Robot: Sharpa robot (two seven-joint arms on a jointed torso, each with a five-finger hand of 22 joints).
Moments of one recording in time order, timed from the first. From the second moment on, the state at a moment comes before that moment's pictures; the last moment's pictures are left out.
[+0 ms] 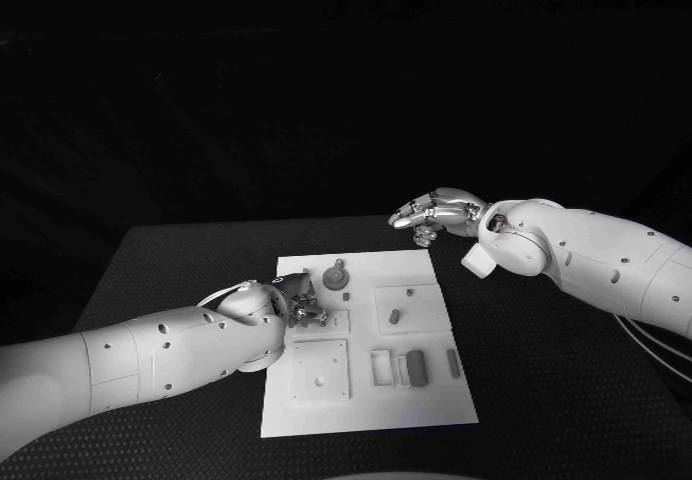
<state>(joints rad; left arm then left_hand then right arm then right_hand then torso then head) 1.16 -0.57 -0.24 1.34 -1.30 -0.30 -0.48 0.90 -0.08 0.64 -0.18 0.15 1.18 0.04 0.38 0.55 1.23 -0.06 0.77 0.54 1.06 -0.10 1.32 0.28 0.01 1.19 -0.20 0.28 1.31 1.20 -0.68 0.04 1.08 -0.62 0.15 0.16 0.93 -0.07 0.48 -0.29 0.04 0.84 0.15 0.22 0.52 1.09 0.04 1.16 0.94 1.03 -0.06 1.36 0.98 0.25 0.95 0.04 0.97 1.30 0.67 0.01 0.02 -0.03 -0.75</state>
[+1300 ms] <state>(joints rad) 1.16 -0.57 -0.24 1.33 -1.29 -0.31 -0.49 0.80 -0.11 0.42 -0.23 0.25 1.18 0.04 0.39 0.55 1.24 -0.06 0.77 0.55 1.05 -0.10 1.35 0.23 0.01 1.19 -0.20 0.27 1.31 1.20 -0.69 0.04 1.08 -0.62 0.15 0.15 0.91 -0.07 0.47 -0.28 0.04 0.84 0.15 0.22 0.52 1.09 0.05 1.16 0.93 1.03 -0.06 1.36 0.98 0.25 0.95 0.04 0.97 1.30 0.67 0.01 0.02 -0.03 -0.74</state>
